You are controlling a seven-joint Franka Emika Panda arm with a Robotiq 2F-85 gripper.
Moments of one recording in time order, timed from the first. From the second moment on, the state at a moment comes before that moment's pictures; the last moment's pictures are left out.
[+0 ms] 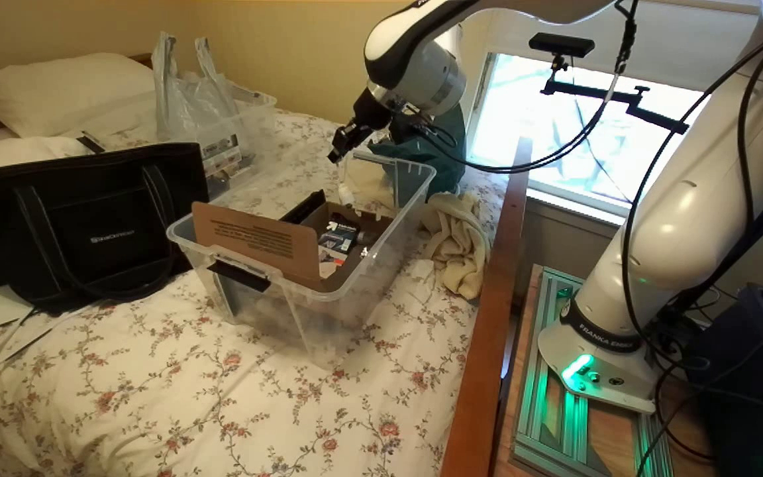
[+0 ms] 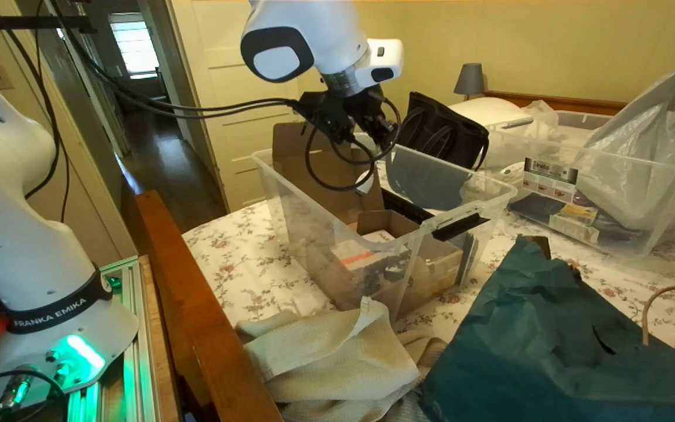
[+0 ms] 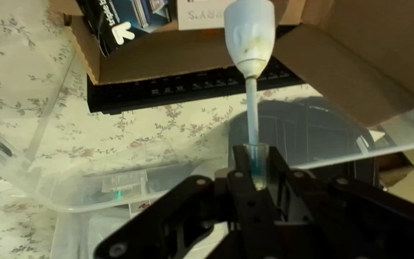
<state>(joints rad) -0.26 -0.01 0.15 -2.35 0.76 2.82 -0.71</state>
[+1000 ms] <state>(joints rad) -0.22 0.23 0.27 -1.93 1.33 3.18 -0.91</state>
